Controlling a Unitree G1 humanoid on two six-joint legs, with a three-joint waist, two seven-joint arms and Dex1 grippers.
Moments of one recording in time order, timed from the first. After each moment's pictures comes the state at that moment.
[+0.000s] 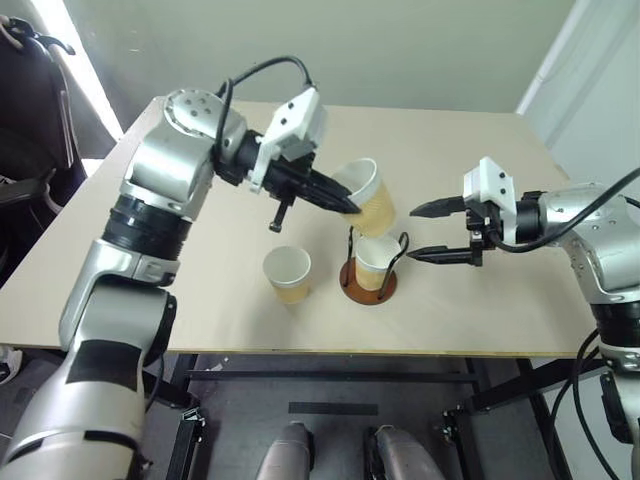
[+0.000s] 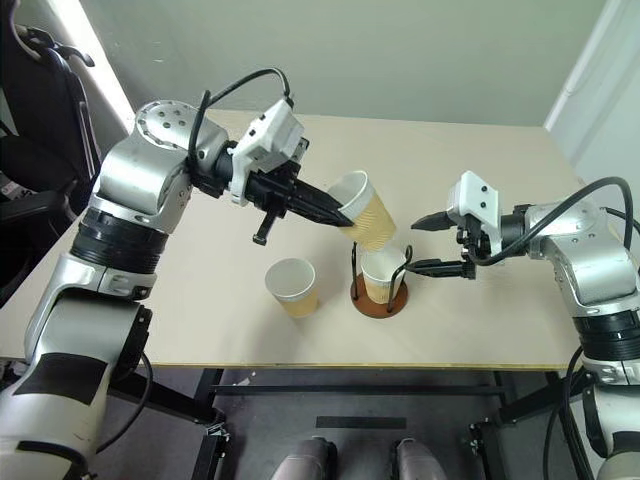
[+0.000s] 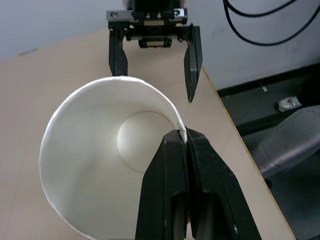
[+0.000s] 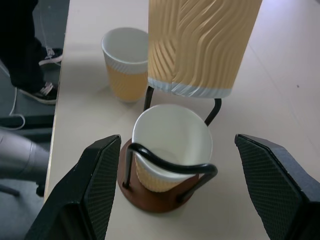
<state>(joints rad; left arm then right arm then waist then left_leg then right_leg) -1.25 0.65 -0.34 0.36 -0.36 0.35 -1.57 -0.74 -0.85 0.11 -0.05 0.34 0.48 1.31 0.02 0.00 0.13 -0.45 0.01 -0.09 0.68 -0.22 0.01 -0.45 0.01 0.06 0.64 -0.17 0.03</state>
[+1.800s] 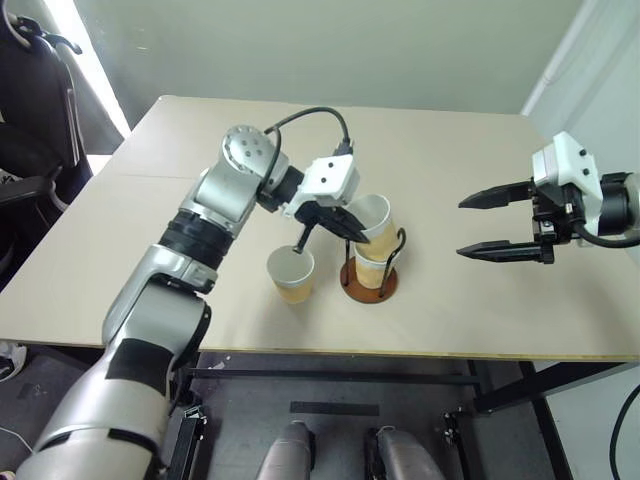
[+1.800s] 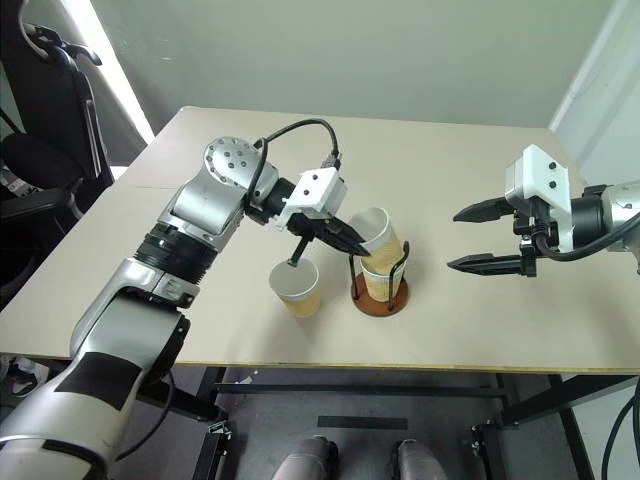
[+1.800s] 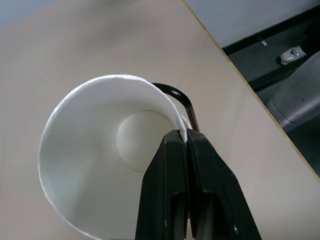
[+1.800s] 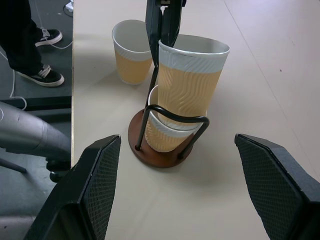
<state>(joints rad) -1.23 0.51 -0.45 0.58 -0.19 0.01 -1.57 -0.72 -1.08 -0.03 -0.19 0.48 0.64 1.35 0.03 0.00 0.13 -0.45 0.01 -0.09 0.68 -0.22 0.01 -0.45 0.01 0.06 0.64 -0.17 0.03</state>
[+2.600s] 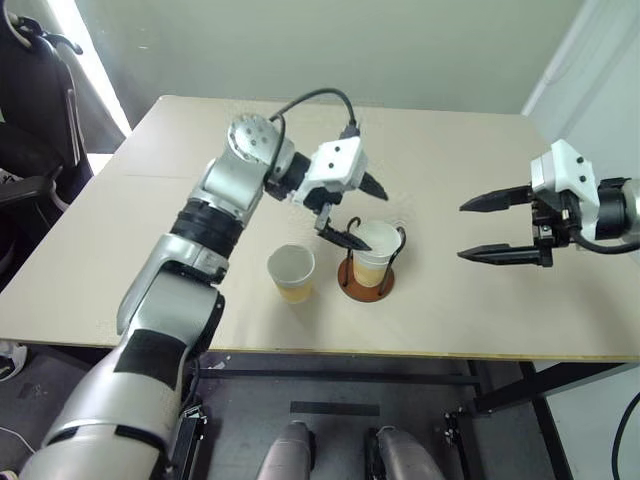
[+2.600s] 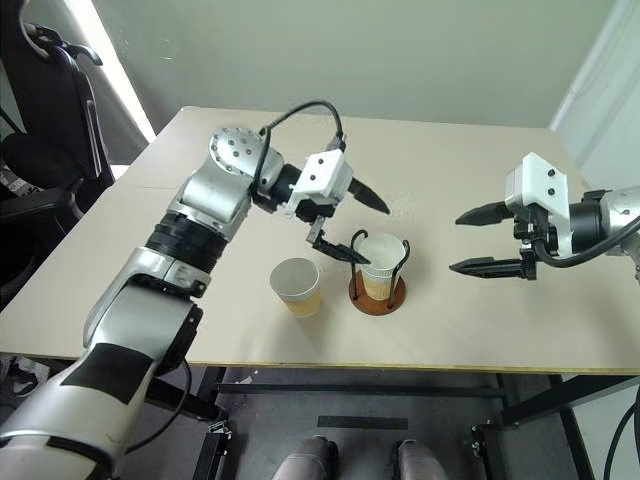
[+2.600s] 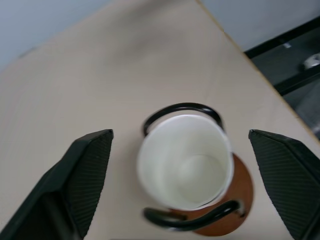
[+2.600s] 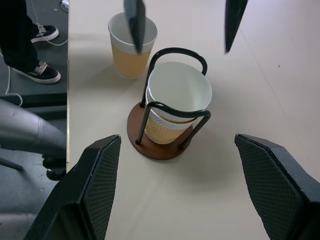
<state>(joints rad) -1.33 0.45 -0.36 0.73 -0.12 -0.11 -1.52 -0.69 -1.07 -0.02 -0.17 0.47 0.59 1.34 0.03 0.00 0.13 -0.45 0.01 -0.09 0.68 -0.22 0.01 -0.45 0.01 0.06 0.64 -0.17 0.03</state>
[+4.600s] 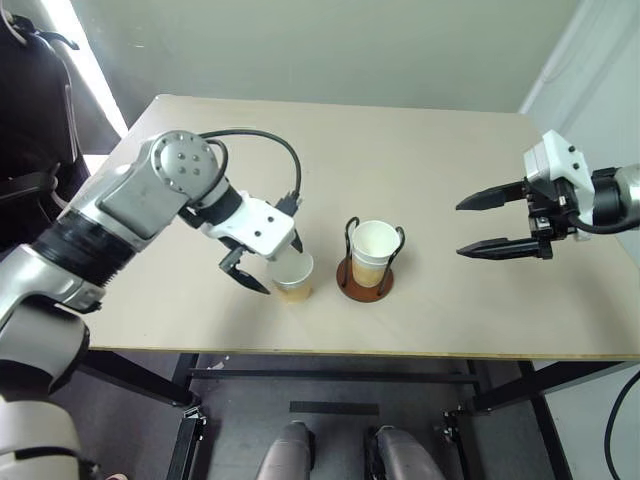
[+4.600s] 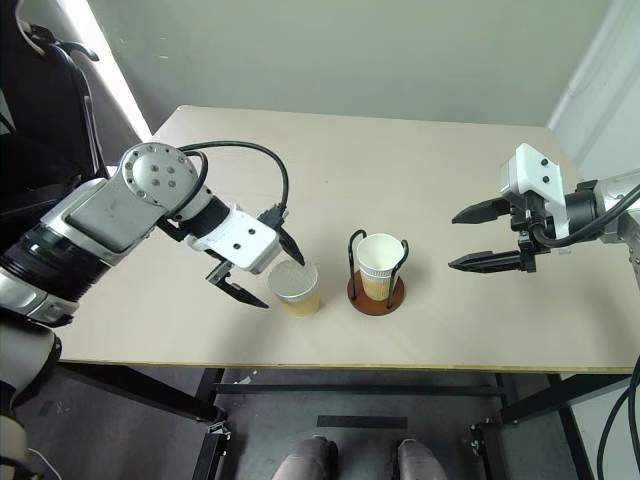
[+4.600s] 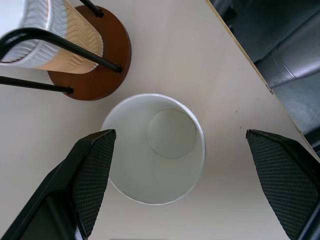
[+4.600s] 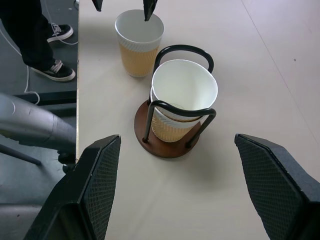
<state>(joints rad) -1.23 1.02 -0.80 0.24 -0.23 -0.13 -1.58 -0.80 -1.07 0.06 -0.09 0.45 0.61 1.42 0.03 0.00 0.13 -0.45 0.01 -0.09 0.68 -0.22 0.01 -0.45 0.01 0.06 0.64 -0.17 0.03</state>
